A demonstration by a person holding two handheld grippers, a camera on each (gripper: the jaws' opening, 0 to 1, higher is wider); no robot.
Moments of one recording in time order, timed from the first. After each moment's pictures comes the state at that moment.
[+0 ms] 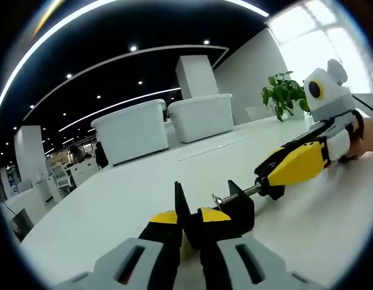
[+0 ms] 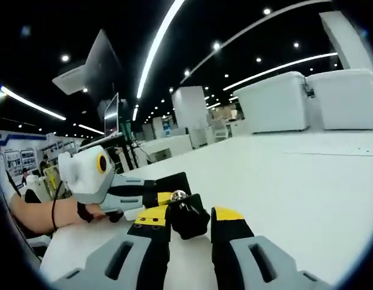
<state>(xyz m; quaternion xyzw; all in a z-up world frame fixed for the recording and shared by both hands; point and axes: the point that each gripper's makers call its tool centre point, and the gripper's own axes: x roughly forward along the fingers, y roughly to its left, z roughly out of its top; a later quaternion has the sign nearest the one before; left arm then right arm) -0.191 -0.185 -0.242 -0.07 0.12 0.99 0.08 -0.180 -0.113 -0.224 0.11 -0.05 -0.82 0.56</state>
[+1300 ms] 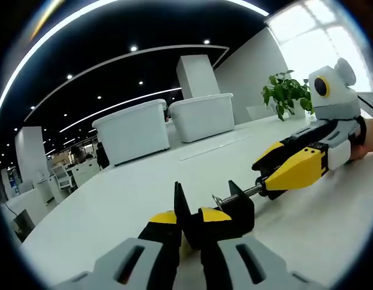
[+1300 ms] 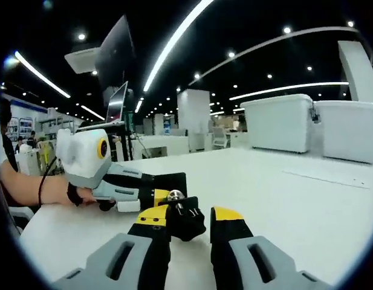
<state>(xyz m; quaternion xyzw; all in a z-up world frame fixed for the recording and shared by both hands) -0.190 -0.187 -0.242 -0.07 0.12 0.99 0.07 -0.175 -0.116 -0.223 0.03 0.05 -0.82 0.57</state>
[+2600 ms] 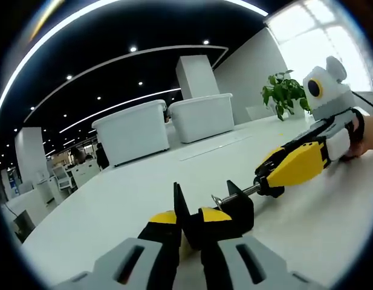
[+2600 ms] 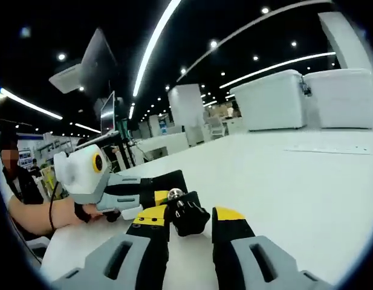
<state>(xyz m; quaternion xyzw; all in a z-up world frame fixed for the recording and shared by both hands) -0.191 -0.187 -0.242 -0.07 0.13 0.99 0.07 -0.196 -0.111 -0.229 0.12 -0.04 -0.83 0.55</state>
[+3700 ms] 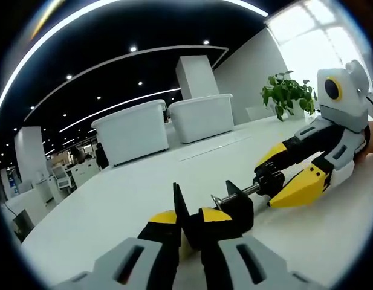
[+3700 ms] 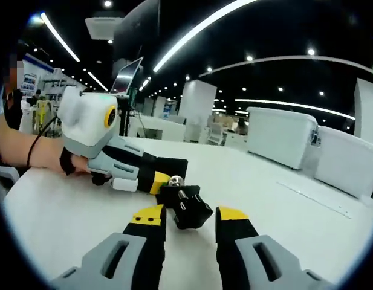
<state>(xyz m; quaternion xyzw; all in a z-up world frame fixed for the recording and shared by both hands) -0.191 -0.187 -0.242 -0.07 0.12 0.99 0.07 -0.170 -0.118 -0.232 0.02 0.11 -0.83 0.55</state>
